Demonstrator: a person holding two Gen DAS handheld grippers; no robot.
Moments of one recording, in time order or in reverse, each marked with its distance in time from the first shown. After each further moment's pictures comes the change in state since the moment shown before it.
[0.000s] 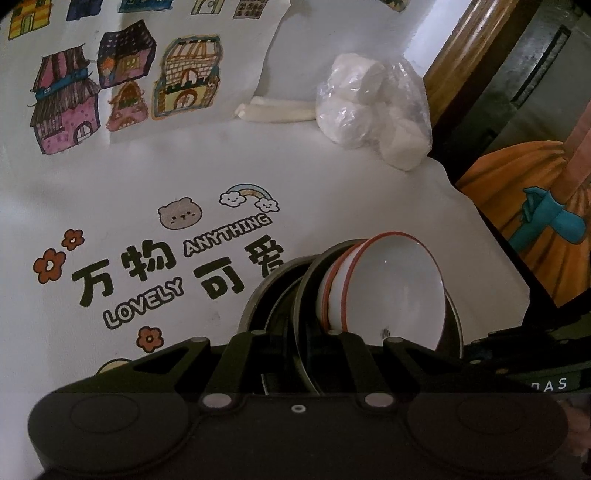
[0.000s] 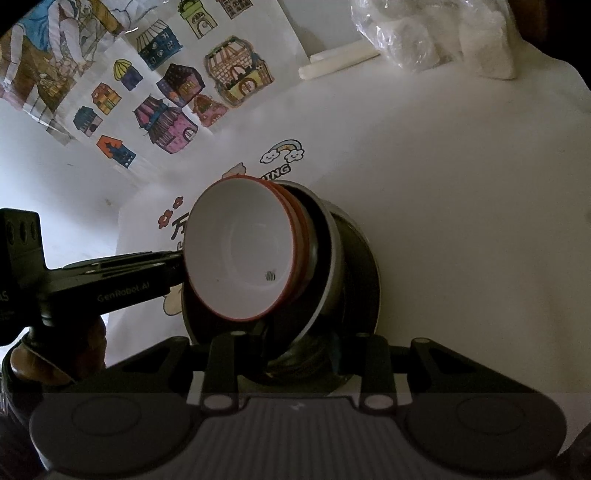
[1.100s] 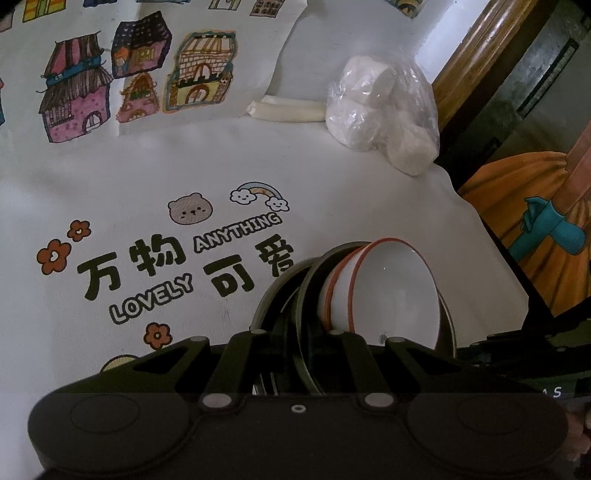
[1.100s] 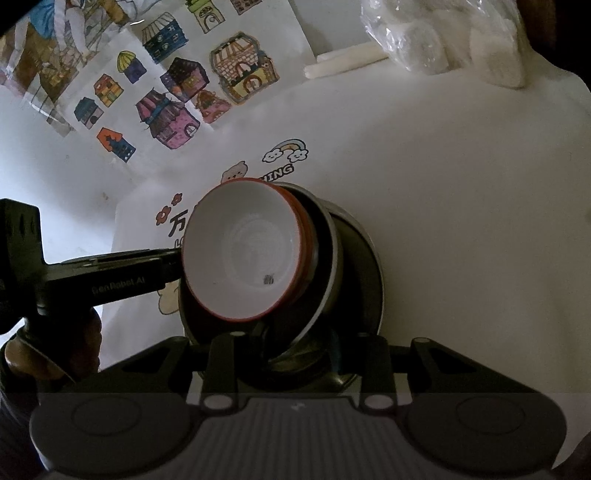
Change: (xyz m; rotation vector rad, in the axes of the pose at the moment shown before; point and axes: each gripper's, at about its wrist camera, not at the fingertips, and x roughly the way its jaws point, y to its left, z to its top) left arm 0.001 0.011 -0.003 -0.034 -0.007 -0.008; right arm 0.003 0.004 0.000 -0.036 -0.007 -0.017
